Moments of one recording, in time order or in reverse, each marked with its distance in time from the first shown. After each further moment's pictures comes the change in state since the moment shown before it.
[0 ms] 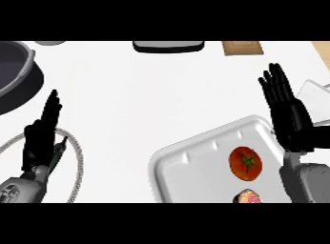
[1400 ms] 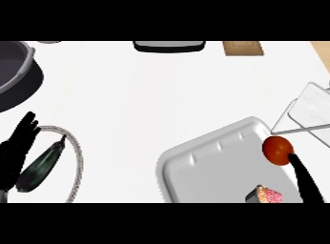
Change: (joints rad) left arm 0.170 0.100 0.149 0.009 0.196 -0.293 -0.015; right arm 0.639 0.009 0.454 -0.727 1.224 -0.167 0.914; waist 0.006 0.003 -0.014
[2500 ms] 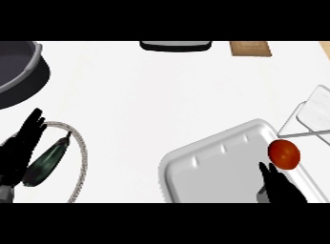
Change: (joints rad) left arm -0.025 -0.027 -0.004 -0.006 -0.027 -0.015 0.019; right arm -0.126 0.060 0.068 -0.041 0.028 0.730 0.228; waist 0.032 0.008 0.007
